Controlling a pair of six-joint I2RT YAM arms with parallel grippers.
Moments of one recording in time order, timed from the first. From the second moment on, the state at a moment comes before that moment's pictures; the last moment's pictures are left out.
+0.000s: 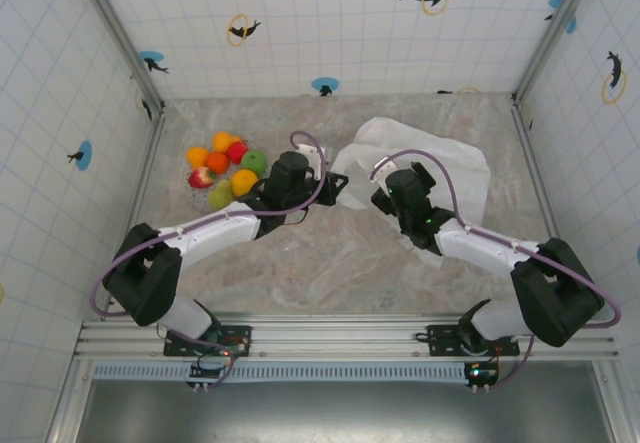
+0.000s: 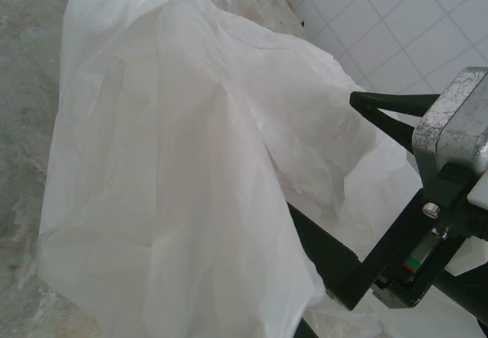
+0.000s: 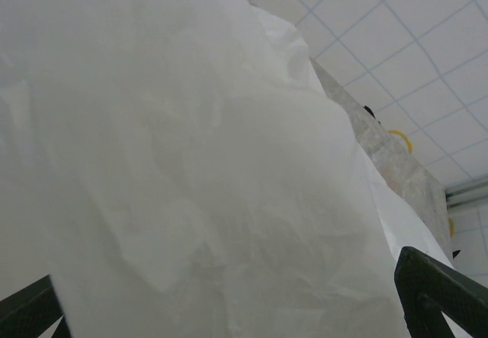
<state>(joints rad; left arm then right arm) -0.73 1.52 0.92 0.15 0.25 -0.55 0.67 1.37 0.68 0.14 0.53 -0.40</state>
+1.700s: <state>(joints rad) -0.72 1.31 0.80 0.08 0.15 -0.39 0.28 1.36 0.75 -0.03 -0.40 0.59</state>
